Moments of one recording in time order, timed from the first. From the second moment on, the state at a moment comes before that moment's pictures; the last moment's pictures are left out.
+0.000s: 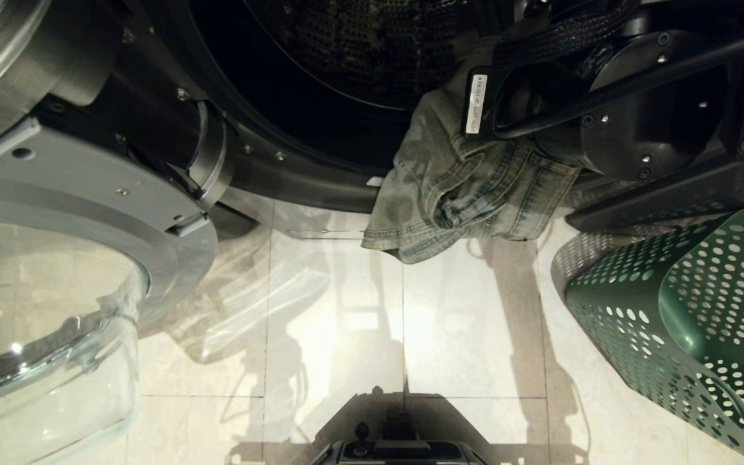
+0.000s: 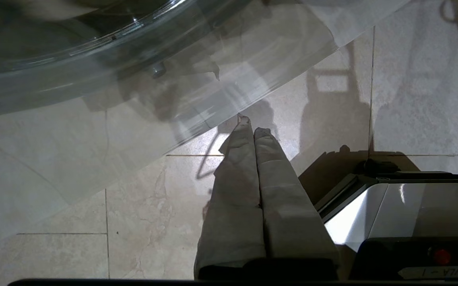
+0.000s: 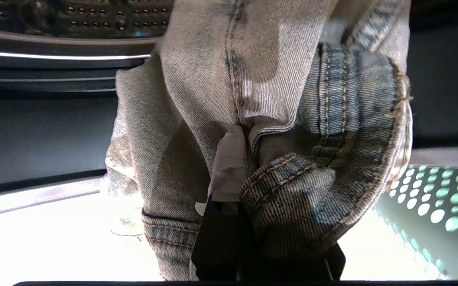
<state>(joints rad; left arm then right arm) 0.00 0.00 0.00 0.02 0.00 0.01 0.88 1.80 -1.84 0.16 -0.95 0.20</state>
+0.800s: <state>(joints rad) 0.00 0.00 0.00 0.02 0.00 0.01 0.88 1.80 -1.86 0.22 -0.98 0.24</state>
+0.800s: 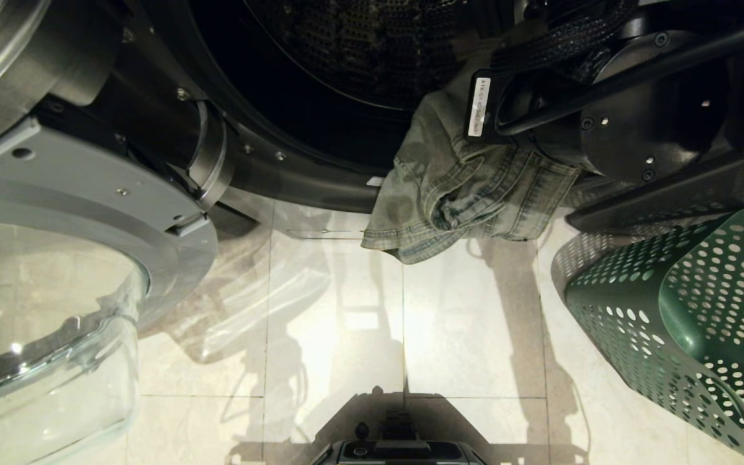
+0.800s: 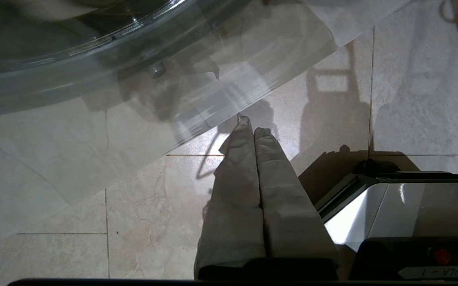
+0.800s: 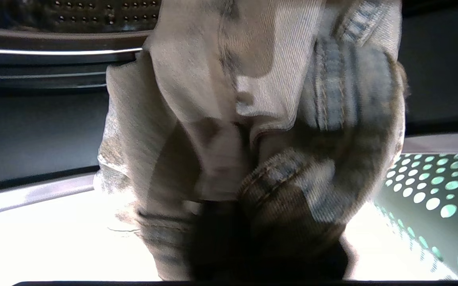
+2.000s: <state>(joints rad) 0.00 0.00 0.00 0.02 0.00 0.01 1.05 1.81 -1.90 0.25 -0.99 0.32</state>
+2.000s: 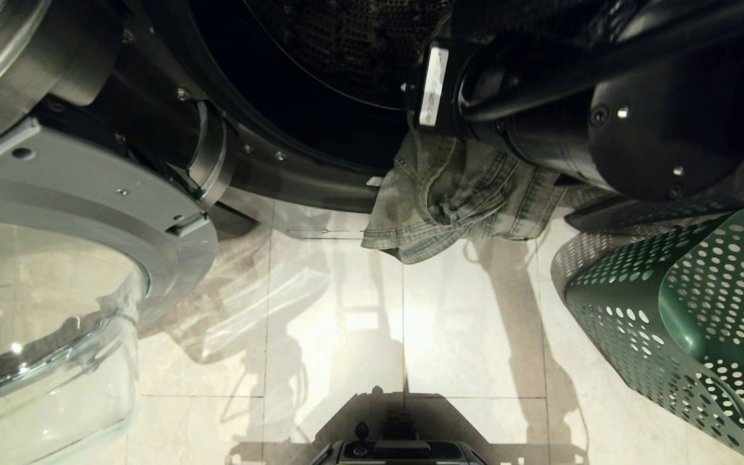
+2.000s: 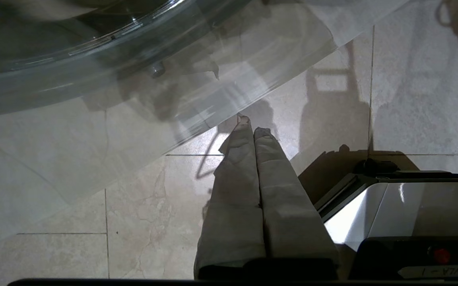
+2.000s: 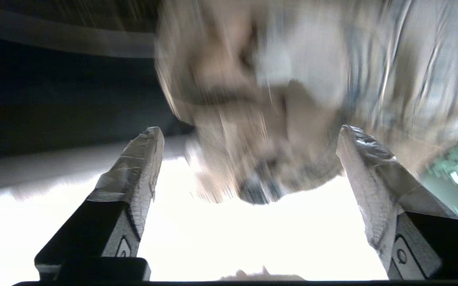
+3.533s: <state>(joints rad) 0.00 0.00 0.00 0.02 0.00 0.01 0.84 1.97 -1.75 0.53 -0.70 0.99</state>
